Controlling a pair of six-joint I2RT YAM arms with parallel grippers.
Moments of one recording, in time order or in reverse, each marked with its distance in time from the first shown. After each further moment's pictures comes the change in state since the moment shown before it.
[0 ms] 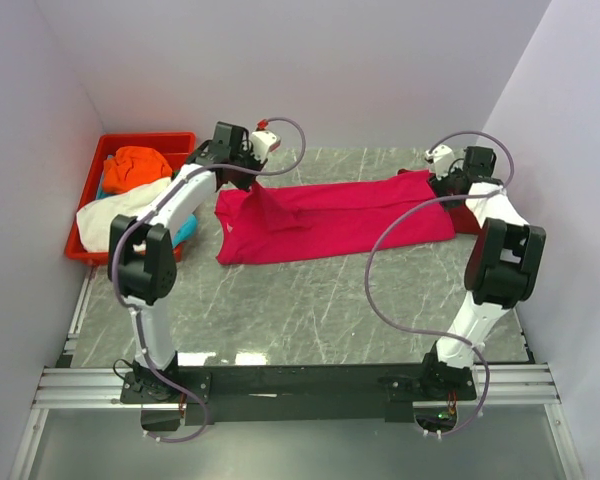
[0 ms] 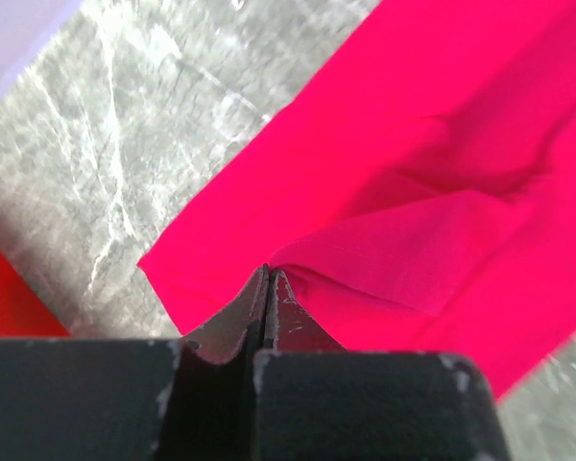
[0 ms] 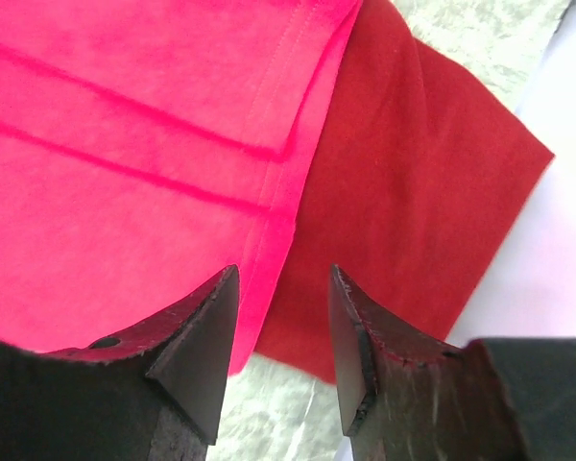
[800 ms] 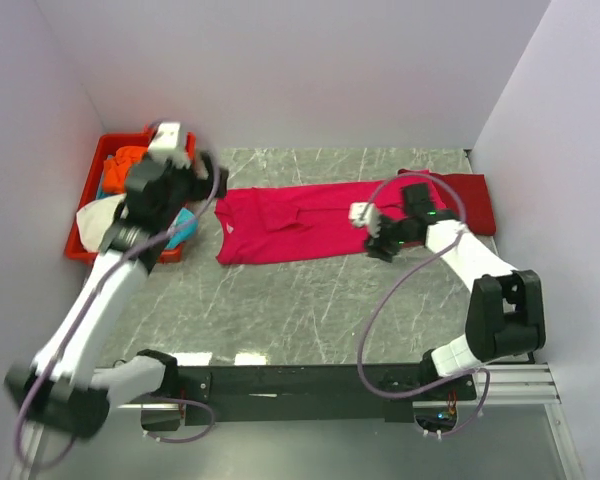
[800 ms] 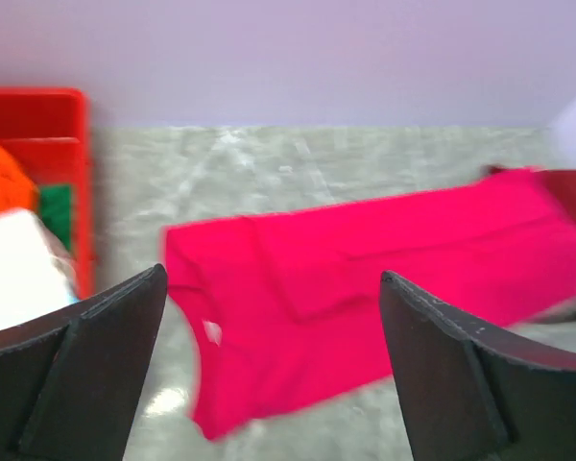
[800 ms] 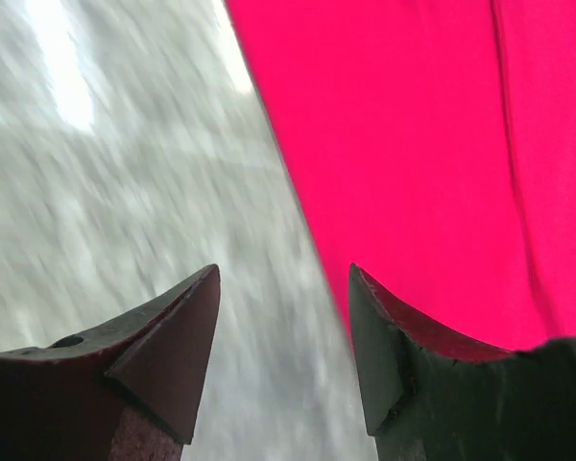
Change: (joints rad) left arm 0.043 -0.781 -0.545 0.317 -0.214 -0.589; right arm 0.370 -0.411 -0.414 -0.210 -0.390 -0.348
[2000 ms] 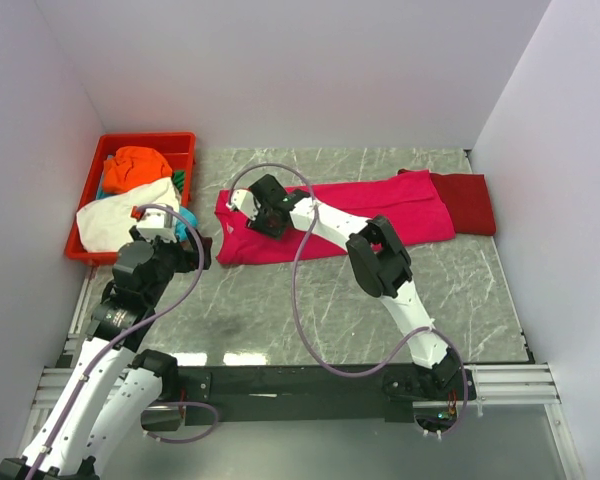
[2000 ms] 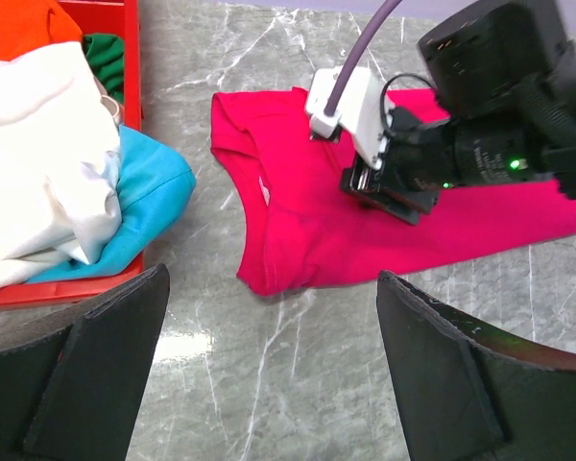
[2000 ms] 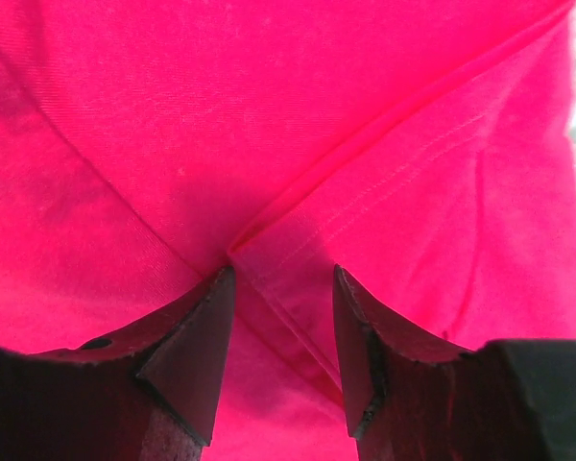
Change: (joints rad) left arm 0.001 -0.578 -0.520 -0.110 -0.056 -0.009; right arm 0.631 0.889 0.972 0.018 0.639 0.575
